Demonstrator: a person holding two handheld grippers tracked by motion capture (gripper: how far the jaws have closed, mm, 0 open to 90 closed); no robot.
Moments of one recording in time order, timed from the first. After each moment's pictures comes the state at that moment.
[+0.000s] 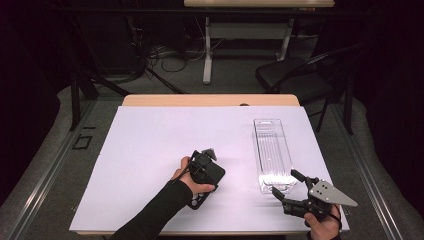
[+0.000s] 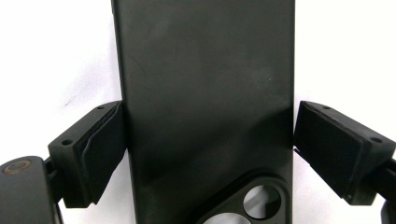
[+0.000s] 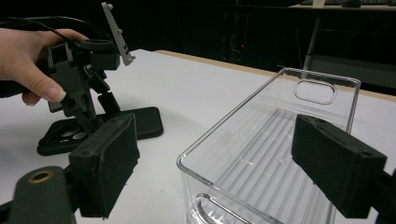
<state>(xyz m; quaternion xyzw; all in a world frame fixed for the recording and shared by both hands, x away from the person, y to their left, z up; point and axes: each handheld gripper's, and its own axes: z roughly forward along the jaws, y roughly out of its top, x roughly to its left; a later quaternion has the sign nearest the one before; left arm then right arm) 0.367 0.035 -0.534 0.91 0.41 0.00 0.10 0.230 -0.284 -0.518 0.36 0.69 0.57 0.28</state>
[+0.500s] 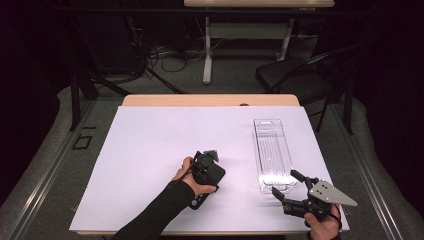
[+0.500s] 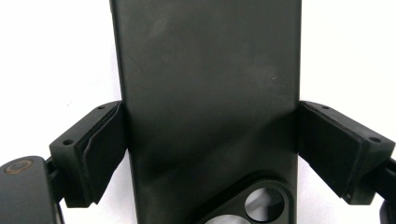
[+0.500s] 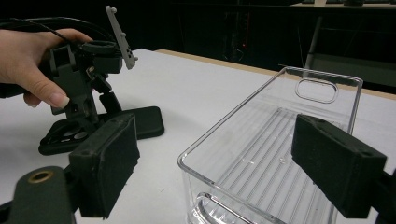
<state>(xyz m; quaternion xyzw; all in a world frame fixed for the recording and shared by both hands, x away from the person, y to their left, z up) 0.365 0.029 -0.535 0.91 0.41 0.01 0.08 0.230 -0.284 -0.519 0.36 0.69 0.57 0.27</state>
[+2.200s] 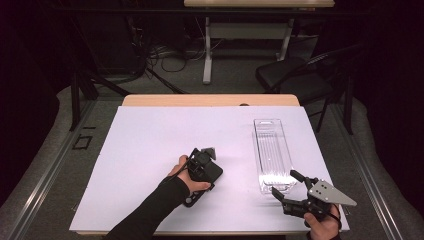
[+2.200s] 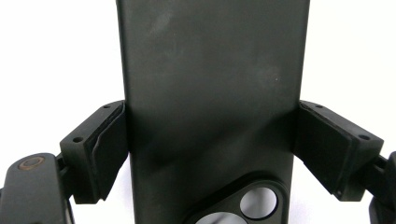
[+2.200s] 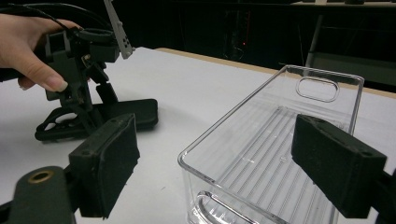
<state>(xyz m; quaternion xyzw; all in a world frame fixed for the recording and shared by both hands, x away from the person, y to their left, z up) 0.370 0.039 -0.522 0.92 0.40 0.01 0.06 0.230 -0.283 -0.519 0.36 0.69 0.57 0.27</state>
